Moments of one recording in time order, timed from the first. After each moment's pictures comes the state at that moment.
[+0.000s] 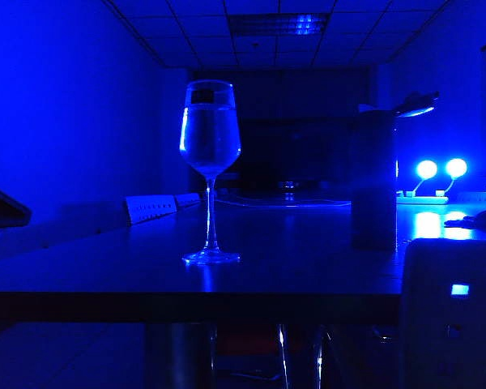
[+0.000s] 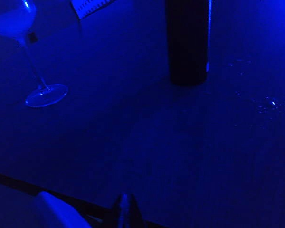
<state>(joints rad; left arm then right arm) -0.63 0.33 0.01 0.03 0.05 -0.18 0.16 0.02 0.01 -0.16 -0.20 0.16</state>
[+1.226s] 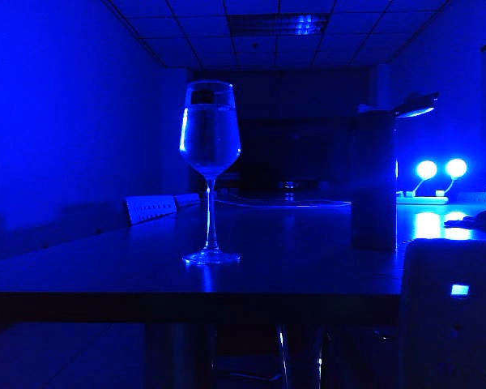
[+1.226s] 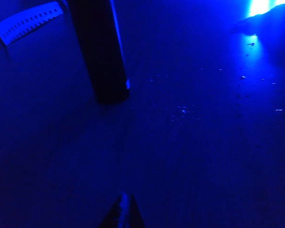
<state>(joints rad) 0.09 0.01 0.01 0.03 0.18 -0.17 -0.09 0.00 0.01 -0.15 -0.20 0.16</state>
